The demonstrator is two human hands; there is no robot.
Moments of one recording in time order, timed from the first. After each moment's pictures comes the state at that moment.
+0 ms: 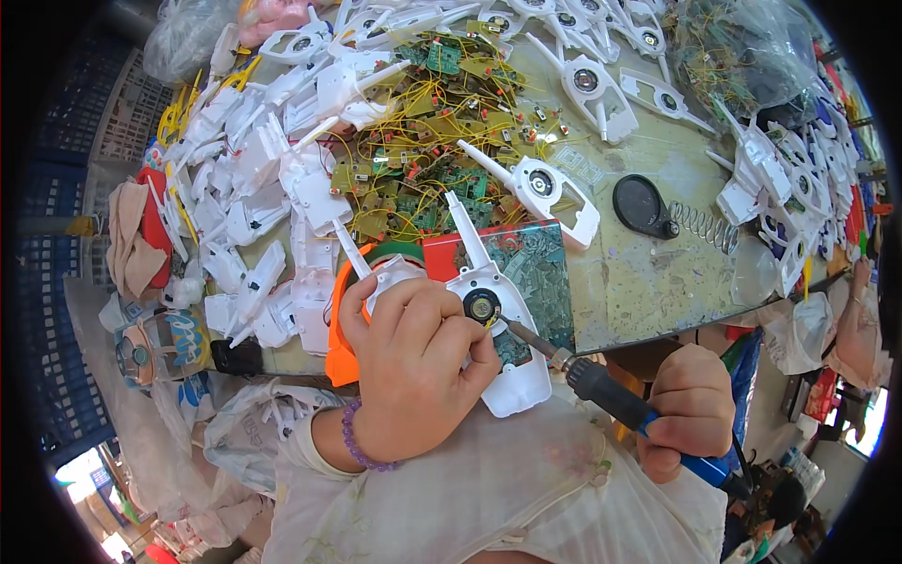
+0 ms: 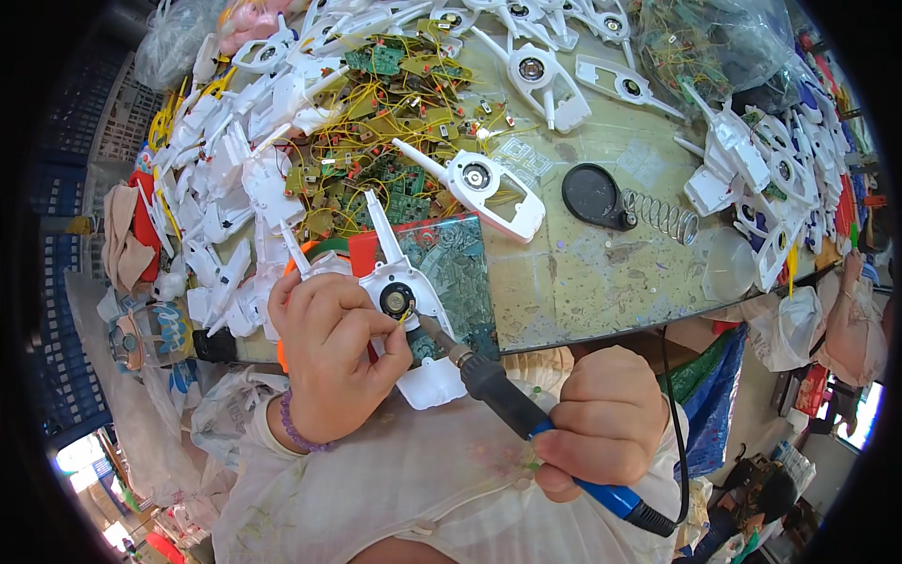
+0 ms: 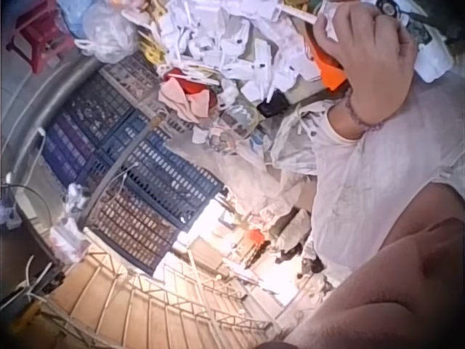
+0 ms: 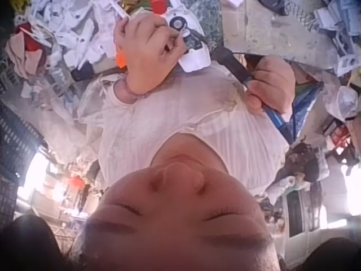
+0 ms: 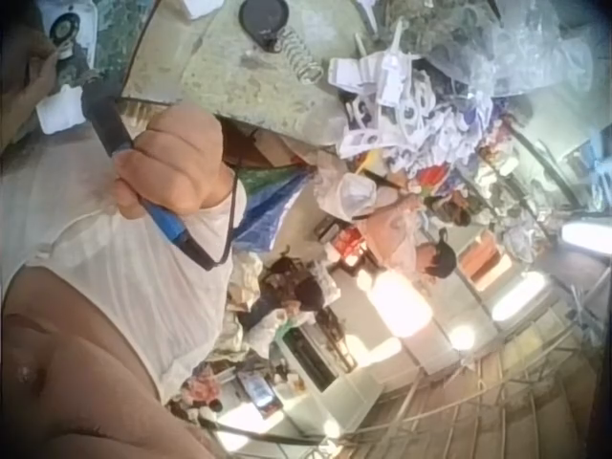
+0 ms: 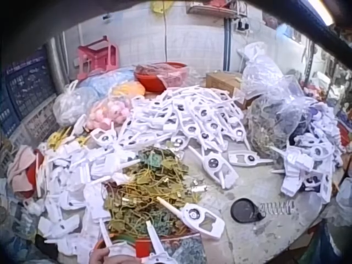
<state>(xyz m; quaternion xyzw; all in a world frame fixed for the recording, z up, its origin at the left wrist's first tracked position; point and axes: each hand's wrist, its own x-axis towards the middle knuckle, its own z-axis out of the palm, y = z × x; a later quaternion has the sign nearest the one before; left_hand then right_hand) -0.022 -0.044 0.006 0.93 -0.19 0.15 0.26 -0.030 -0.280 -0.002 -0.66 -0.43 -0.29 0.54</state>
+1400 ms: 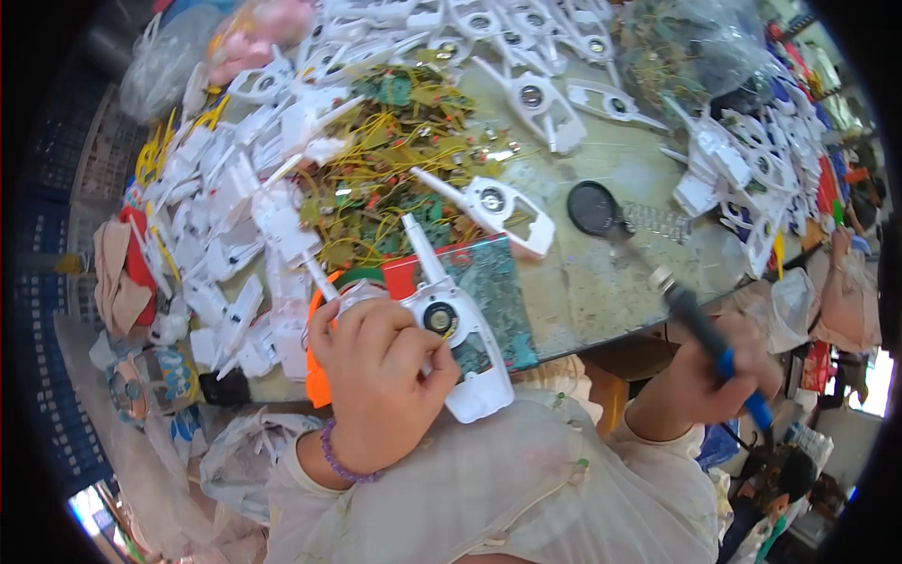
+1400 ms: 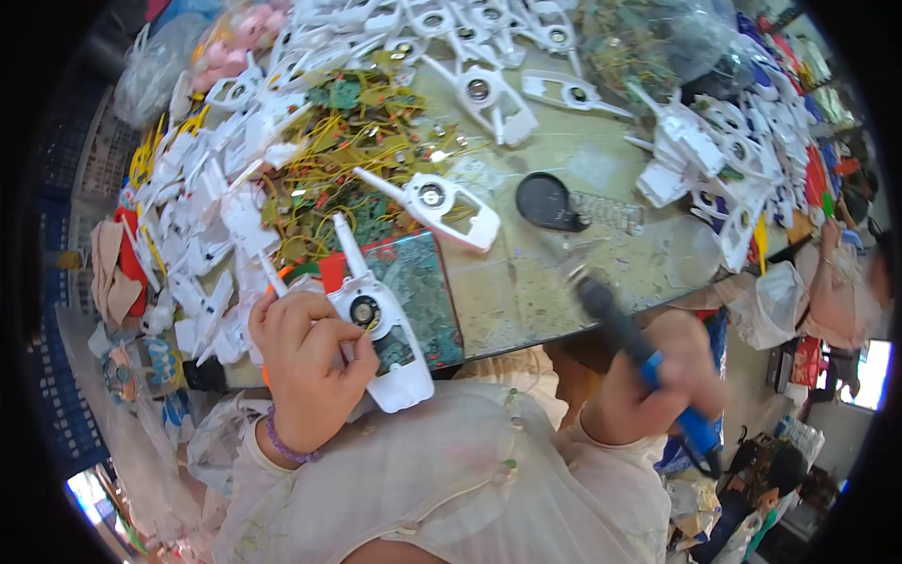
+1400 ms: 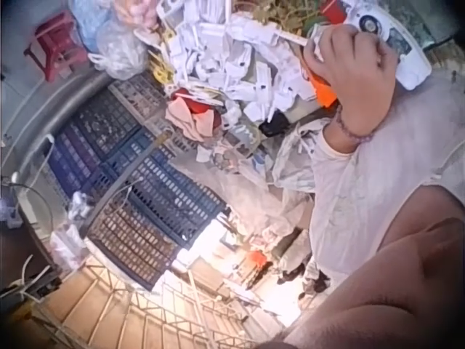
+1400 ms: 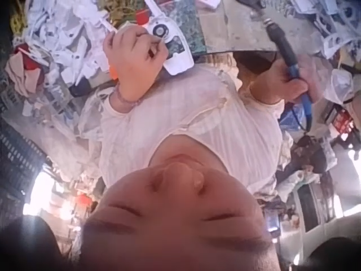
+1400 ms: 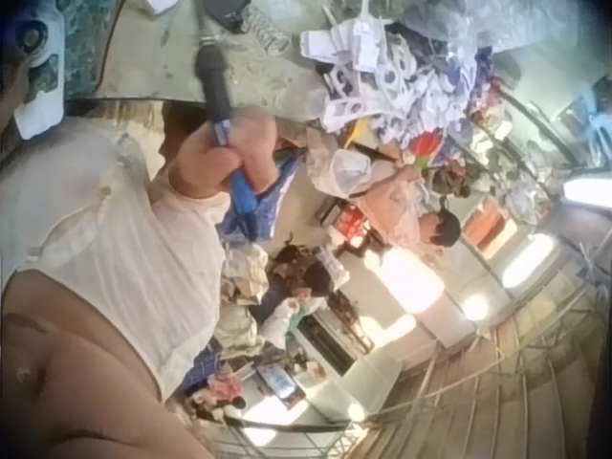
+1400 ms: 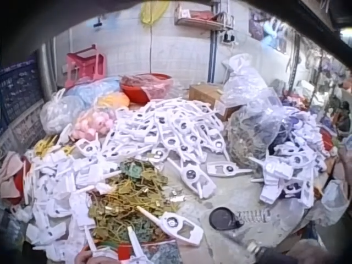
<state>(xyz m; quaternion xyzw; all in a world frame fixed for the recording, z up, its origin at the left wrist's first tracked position) -0.022 -0.043 0.010 0.94 -0.19 0.15 0.24 -0.042 -0.318 -0.004 -0.68 -0.15 -0.55 0.46</state>
